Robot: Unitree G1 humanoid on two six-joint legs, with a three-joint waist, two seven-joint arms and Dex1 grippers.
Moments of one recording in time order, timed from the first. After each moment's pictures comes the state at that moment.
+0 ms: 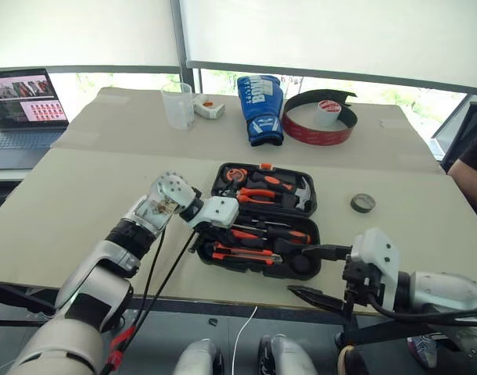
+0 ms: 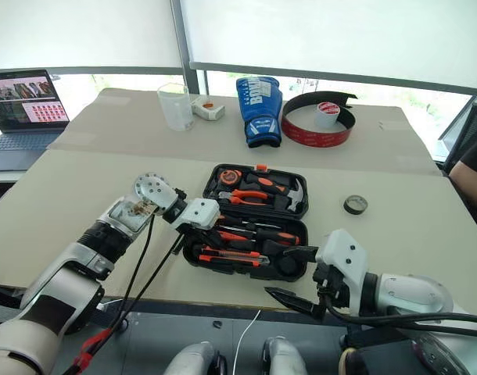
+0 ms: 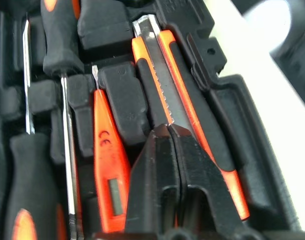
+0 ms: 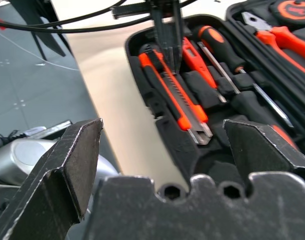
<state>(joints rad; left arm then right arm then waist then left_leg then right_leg) -0.89 0.55 -0.49 0.46 -0.16 0.06 -1.60 0.14 -0.92 -0.25 -0.81 0.76 0.73 0.69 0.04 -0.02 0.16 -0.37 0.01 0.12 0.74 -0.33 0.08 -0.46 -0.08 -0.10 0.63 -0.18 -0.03</state>
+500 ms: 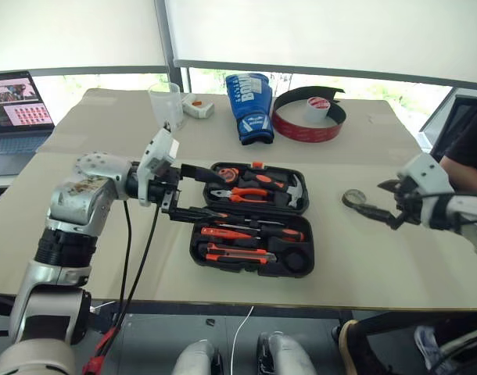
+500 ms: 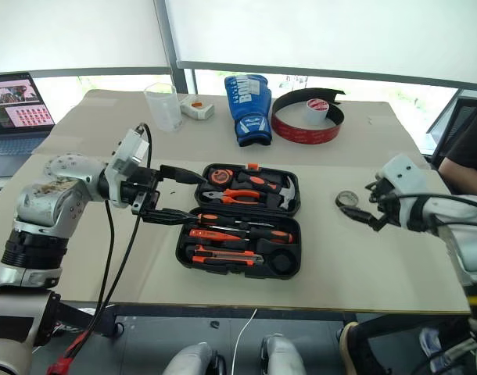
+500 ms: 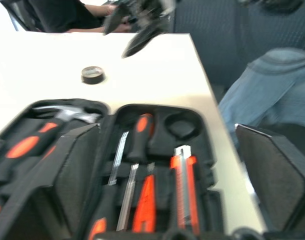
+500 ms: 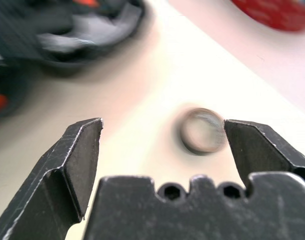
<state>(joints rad) -0.73 0.72 -0.08 -0.01 -0.54 0.55 -1.43 -0.59 -0.96 0.10 0.29 0.22 0.49 0.83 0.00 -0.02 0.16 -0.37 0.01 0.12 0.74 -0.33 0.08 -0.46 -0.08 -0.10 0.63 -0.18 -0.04</state>
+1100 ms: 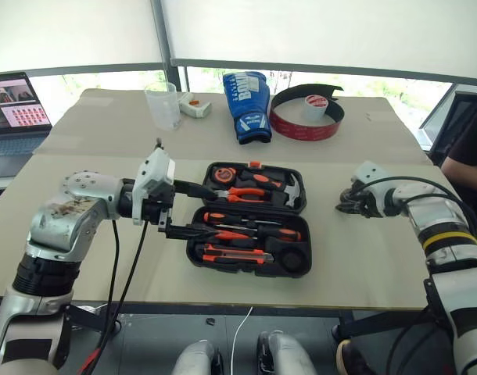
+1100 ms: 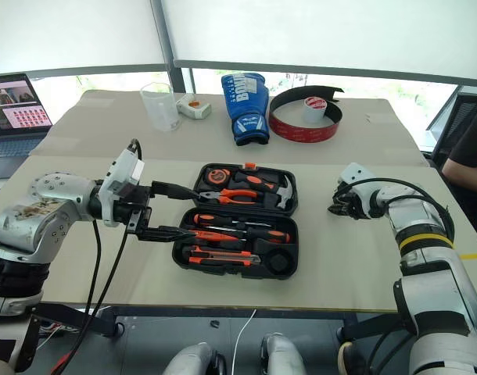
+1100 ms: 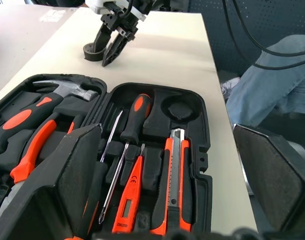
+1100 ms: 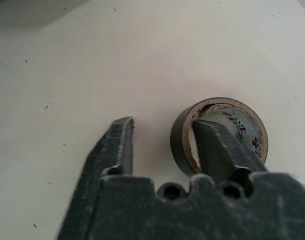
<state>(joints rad) -0.61 0.79 -0.04 -0.15 -0.53 0.55 -1.35 -0.93 -0.74 0.25 0.96 -0.06 0.16 0.92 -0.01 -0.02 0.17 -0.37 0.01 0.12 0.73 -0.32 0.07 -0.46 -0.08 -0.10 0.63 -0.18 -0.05</state>
